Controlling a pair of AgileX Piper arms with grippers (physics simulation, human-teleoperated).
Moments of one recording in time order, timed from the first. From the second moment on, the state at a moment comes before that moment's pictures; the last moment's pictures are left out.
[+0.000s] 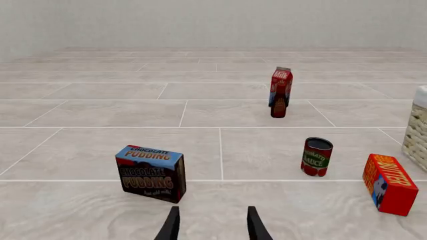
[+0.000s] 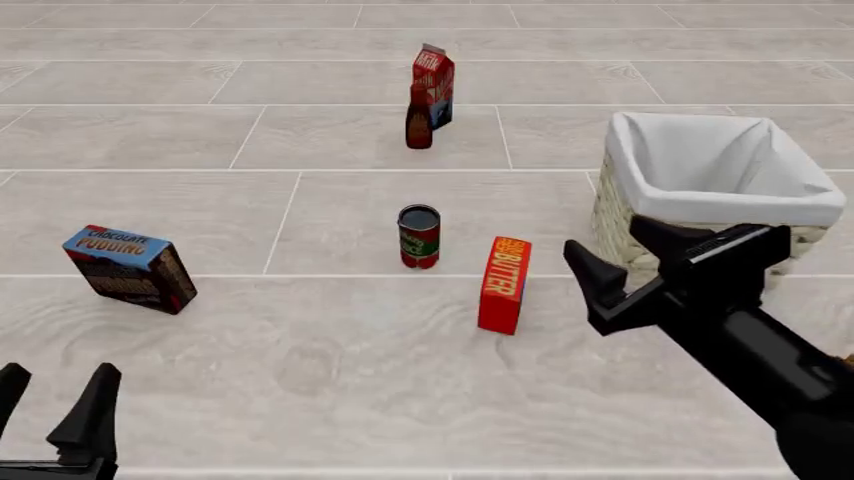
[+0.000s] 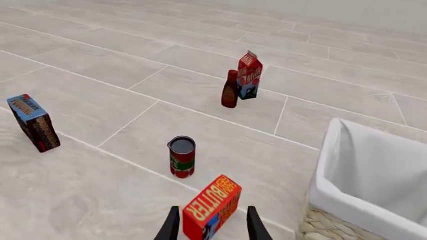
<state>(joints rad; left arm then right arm) 0.00 0.00 0.00 0.00 0.00 0.41 0.98 -0.45 -0.35 -0.08</state>
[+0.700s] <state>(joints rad) 0.00 0.00 0.00 0.00 0.00 0.42 1.15 -0.66 -0.24 -0.11</state>
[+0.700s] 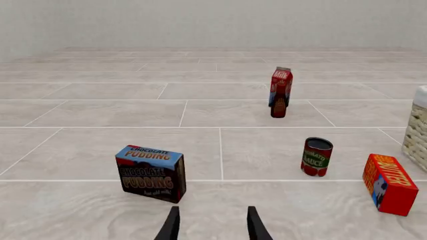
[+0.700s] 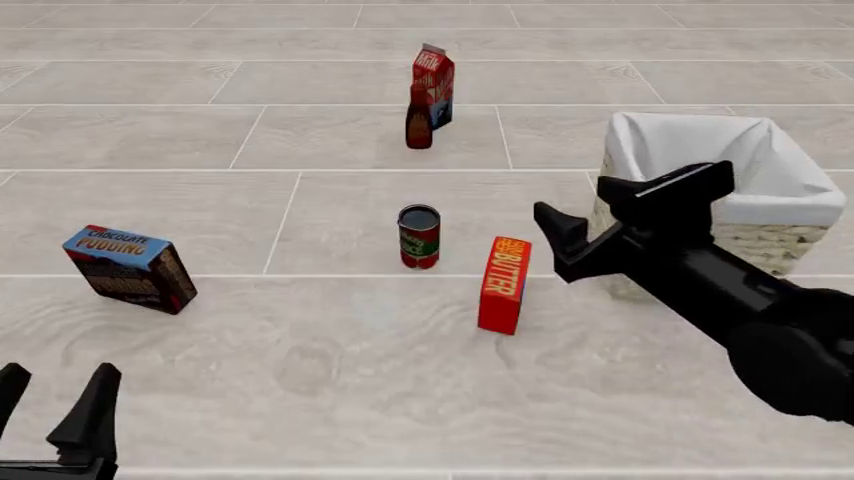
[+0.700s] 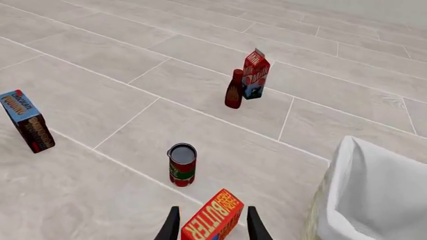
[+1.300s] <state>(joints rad) 0.00 0.00 0.00 0.00 0.00 0.46 1.29 -0.85 -0.12 -0.10</state>
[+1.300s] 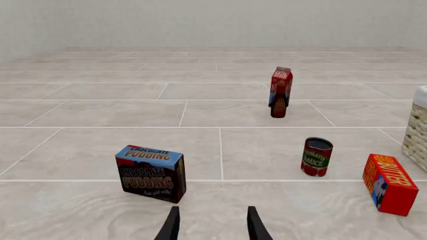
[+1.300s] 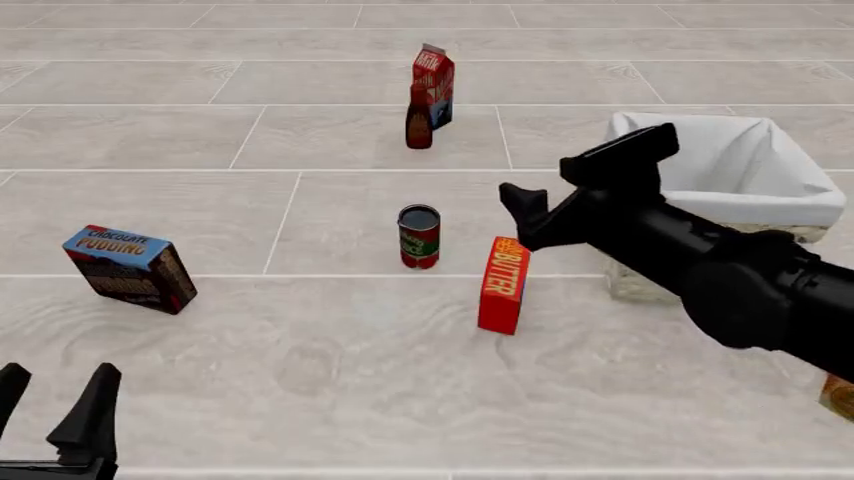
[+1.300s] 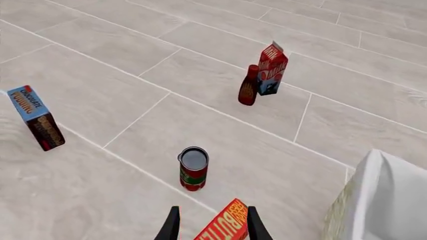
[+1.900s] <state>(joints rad) 0.00 0.00 0.00 0.00 0.00 0.48 1.46 -1.01 -0.05 -0.10</state>
